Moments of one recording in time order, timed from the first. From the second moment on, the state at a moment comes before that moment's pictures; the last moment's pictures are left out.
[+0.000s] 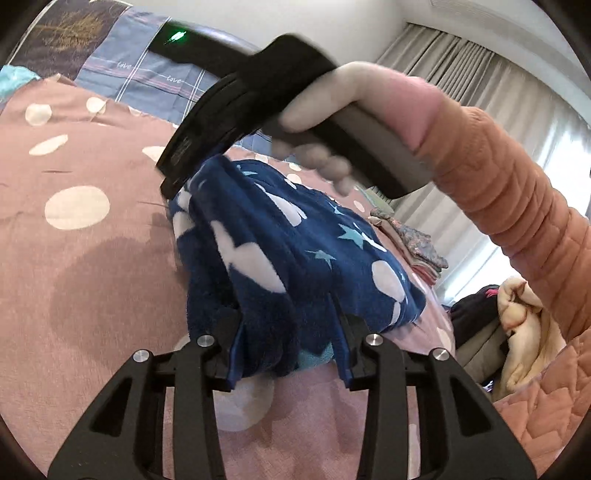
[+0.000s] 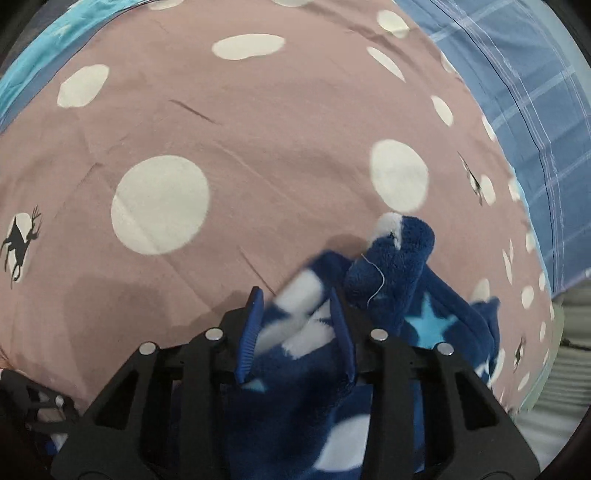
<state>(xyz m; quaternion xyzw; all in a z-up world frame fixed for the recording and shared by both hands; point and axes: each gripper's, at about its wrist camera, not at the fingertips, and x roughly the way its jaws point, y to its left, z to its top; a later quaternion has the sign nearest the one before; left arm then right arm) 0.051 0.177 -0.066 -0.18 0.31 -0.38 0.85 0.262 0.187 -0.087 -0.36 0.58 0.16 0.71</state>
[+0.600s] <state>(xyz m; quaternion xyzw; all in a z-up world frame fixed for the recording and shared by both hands) 0.057 0.186 -0.087 -0.19 0.38 -0.34 0.84 0.285 0.181 -0.076 -0.29 0.48 0.18 0.81</state>
